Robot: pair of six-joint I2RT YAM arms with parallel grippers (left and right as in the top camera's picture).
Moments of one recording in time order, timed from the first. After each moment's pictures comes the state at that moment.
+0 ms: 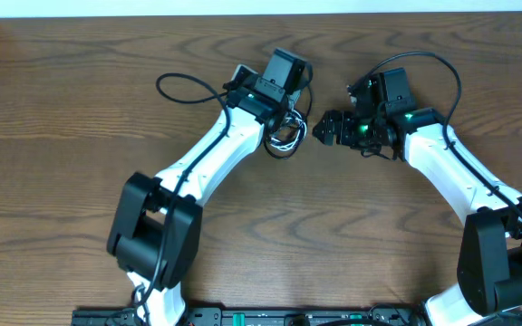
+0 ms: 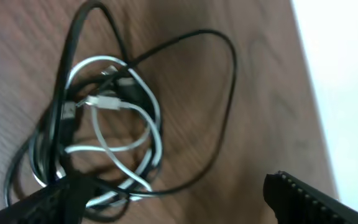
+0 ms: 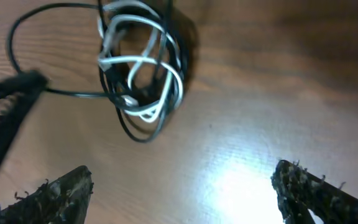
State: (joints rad) left arm -0.53 1.93 1.49 -0.50 -0.17 -1.47; right arm 0.26 1.73 1.16 -0.48 -0.43 0.41
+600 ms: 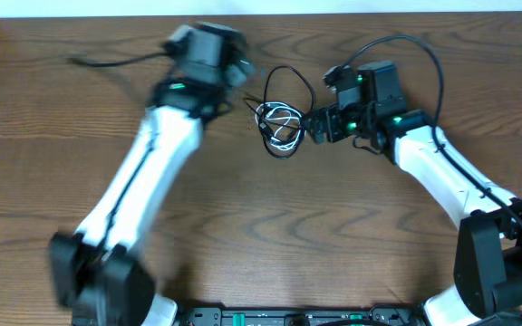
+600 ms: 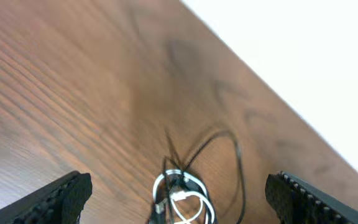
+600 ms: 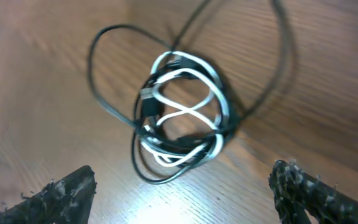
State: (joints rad) left arm -0.29 1.64 1.49 -0.65 -0.20 -0.91; right arm 0.33 1.73 1.16 -0.28 -0.41 0.04
